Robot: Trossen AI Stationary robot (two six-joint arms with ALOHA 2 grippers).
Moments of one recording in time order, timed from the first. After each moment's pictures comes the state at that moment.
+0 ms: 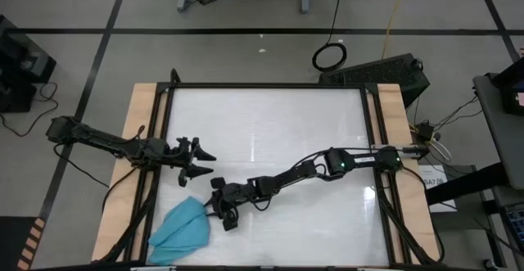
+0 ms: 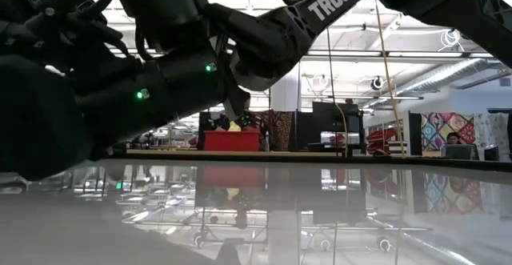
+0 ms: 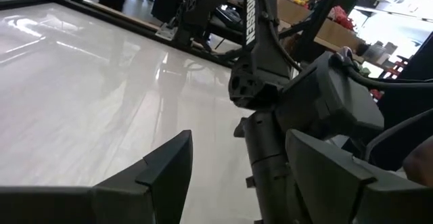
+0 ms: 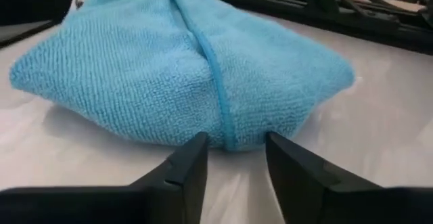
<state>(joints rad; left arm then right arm) -0.18 0.55 0.00 0.46 -0.02 -0.41 0.23 2.65 1.95 0.34 -0.08 -0.11</state>
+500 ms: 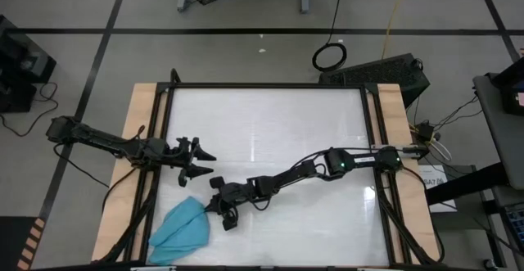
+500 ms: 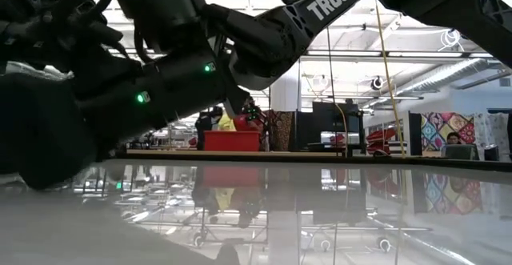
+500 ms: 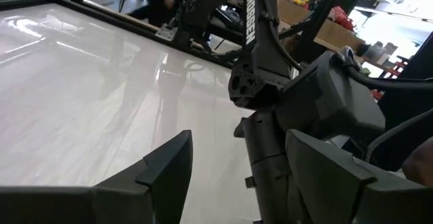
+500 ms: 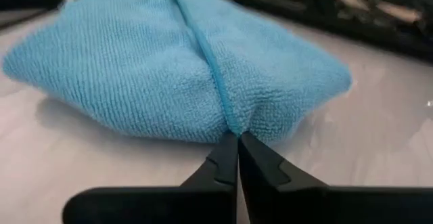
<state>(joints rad) -0.18 0.55 0.00 0.46 -0.02 -0.41 0.23 2.65 1.96 0.30 -0.07 -0.16</state>
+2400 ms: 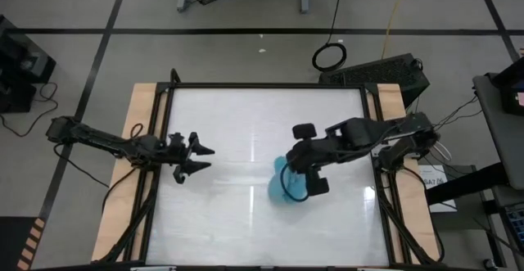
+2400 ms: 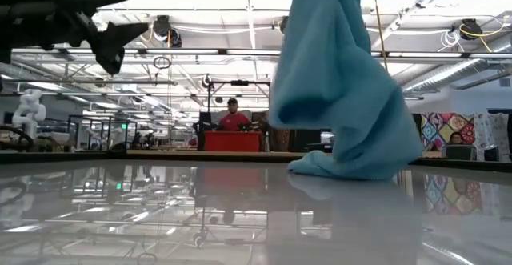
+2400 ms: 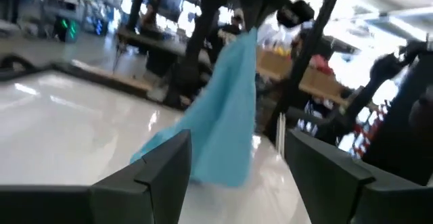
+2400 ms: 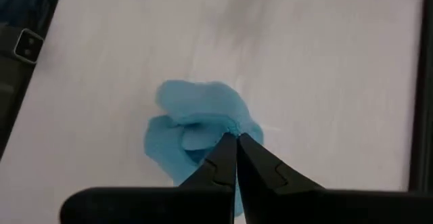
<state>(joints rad) -0.18 0.55 0.03 0.65 -0.09 -0.35 0.27 1.68 1.95 -1.32 0.16 0.01</state>
